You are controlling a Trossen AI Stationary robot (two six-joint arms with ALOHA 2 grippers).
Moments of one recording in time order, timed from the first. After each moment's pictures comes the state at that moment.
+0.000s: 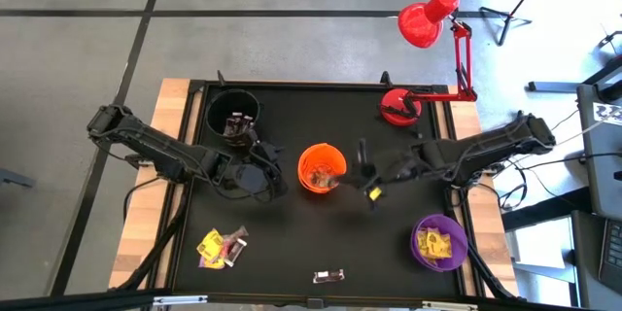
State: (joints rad) left arm -0.31 1.32 0.92 -0.25 -0.87 -0.39; right arm 0.27 1.34 1.12 -0.33 0.17 -0.16
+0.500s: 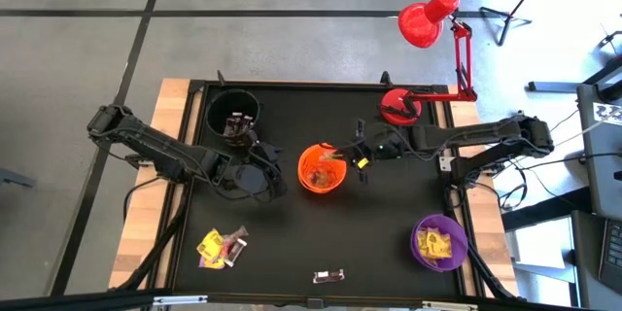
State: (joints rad) left arm -0.31 1.32 0.92 -0.26 -0.88 -0.41; right arm 0.01 1.35 0.95 -0.20 0.03 -0.11
